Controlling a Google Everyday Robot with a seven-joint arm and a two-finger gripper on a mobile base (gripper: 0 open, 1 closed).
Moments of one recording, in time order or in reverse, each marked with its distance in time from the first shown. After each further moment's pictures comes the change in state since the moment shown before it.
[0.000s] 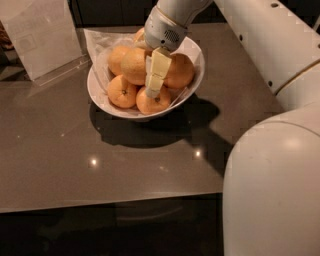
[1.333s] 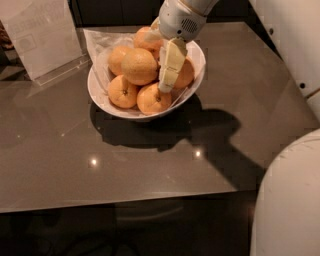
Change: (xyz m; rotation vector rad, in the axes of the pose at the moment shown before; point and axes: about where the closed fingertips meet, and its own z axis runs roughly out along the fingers) arm 0.005 0.018 -0.043 0.094 0.018 -0.020
